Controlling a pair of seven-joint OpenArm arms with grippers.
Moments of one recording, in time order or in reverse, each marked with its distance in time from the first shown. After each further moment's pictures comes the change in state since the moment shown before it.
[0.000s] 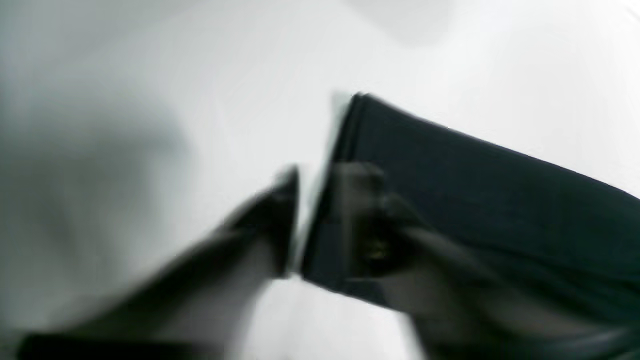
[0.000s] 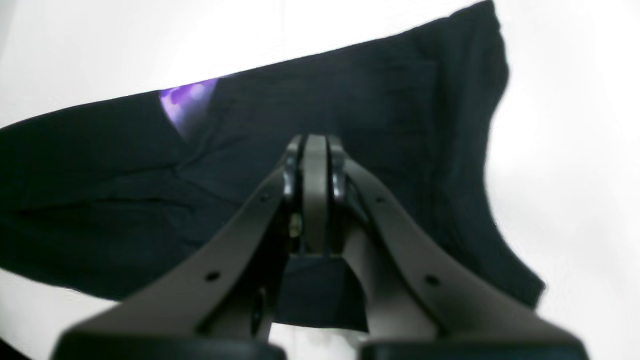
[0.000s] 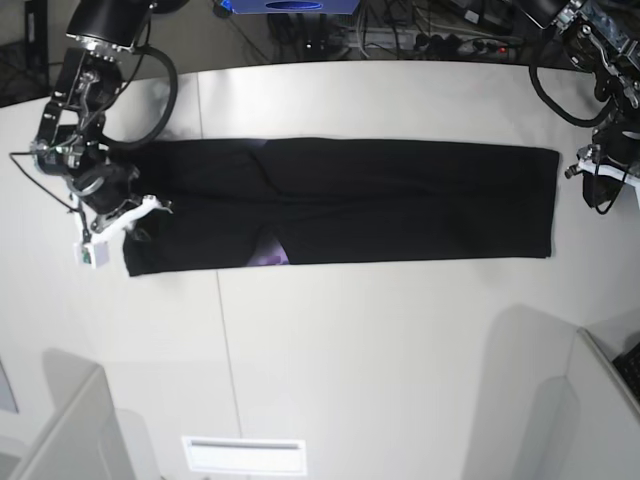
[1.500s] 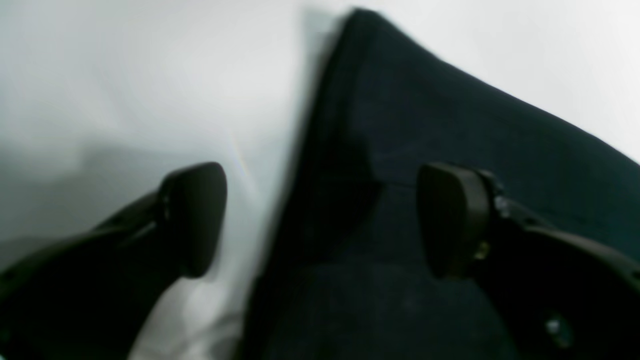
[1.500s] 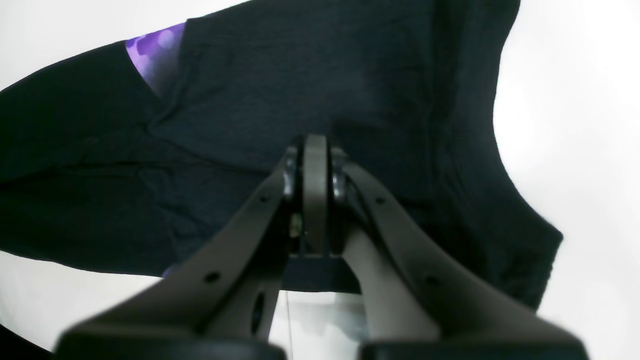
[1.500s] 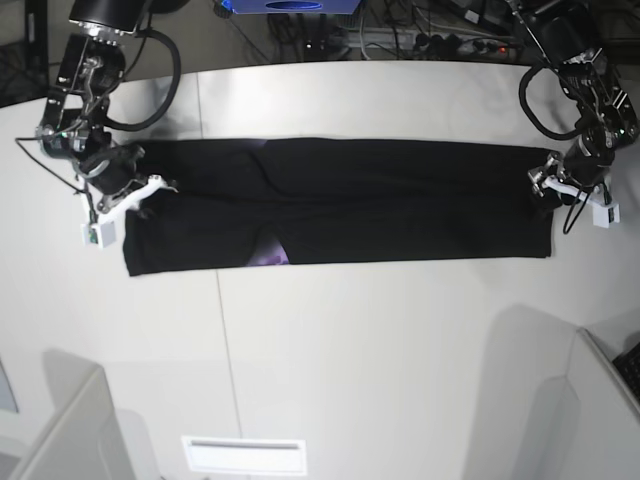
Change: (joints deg) left arm -5.4 -8.0 16.2 -31.0 -1.6 -0.7 -12.8; right arm -4.0 -0.3 -0.1 0.3 0.2 0.0 0.0
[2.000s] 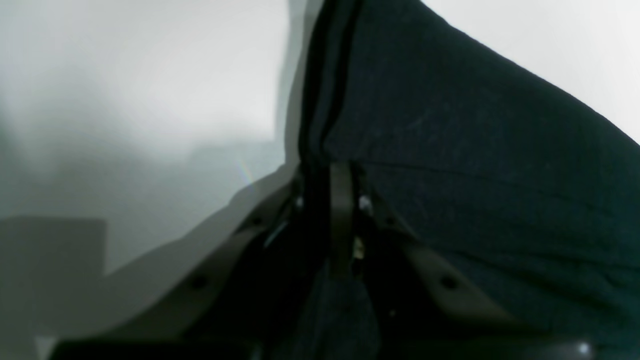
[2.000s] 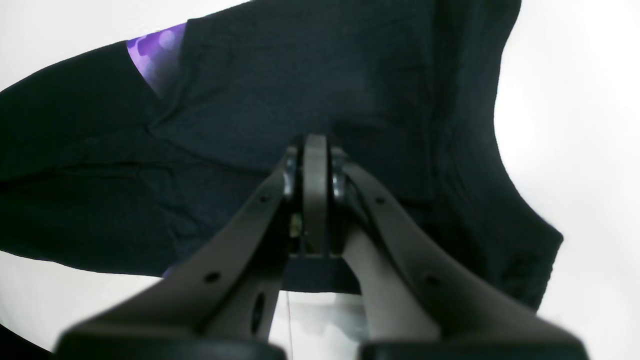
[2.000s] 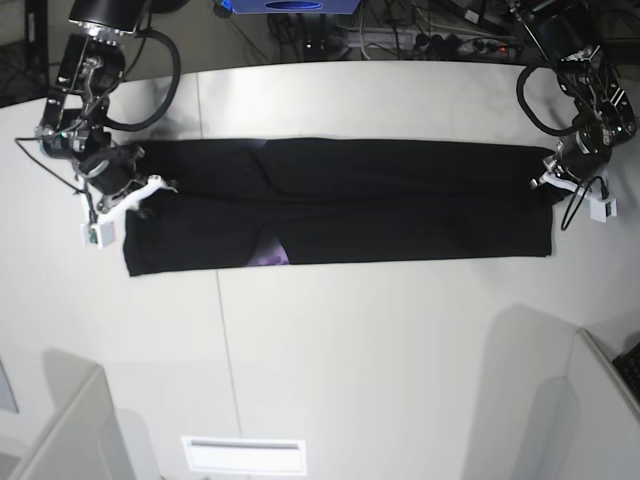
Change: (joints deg) left arm 0.3 0.2 0.1 -0.3 0.3 0.3 1.2; right arm 0.0 0.0 0.0 0.0 0.0 0.0 0.0
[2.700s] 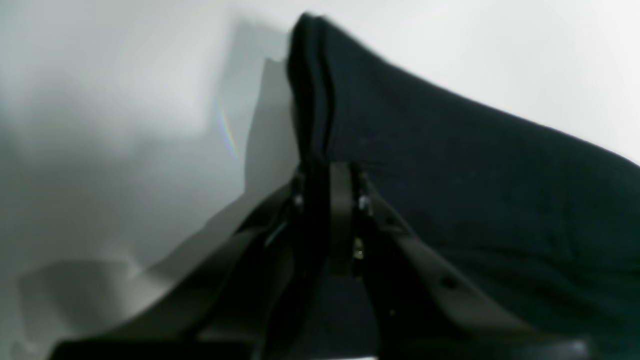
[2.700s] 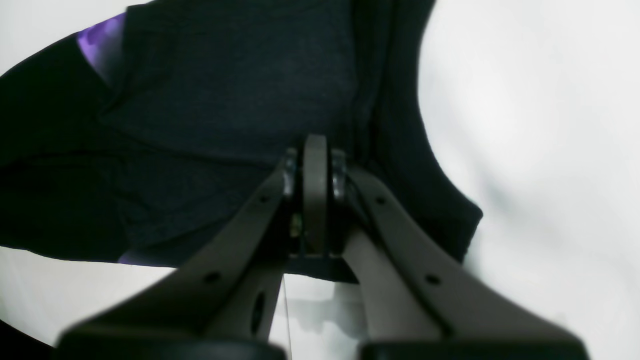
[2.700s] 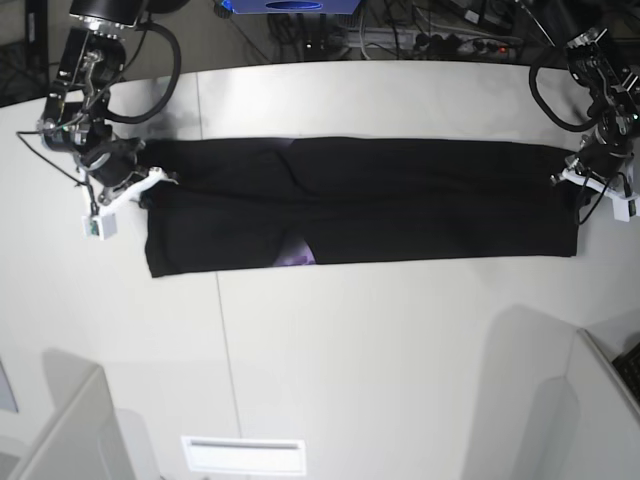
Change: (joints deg) left arm 4.0 0.2 -4.5 12.4 1.0 0.5 1.3; right arm -1.7 0.0 0.2 0.0 0.0 0.0 0.2
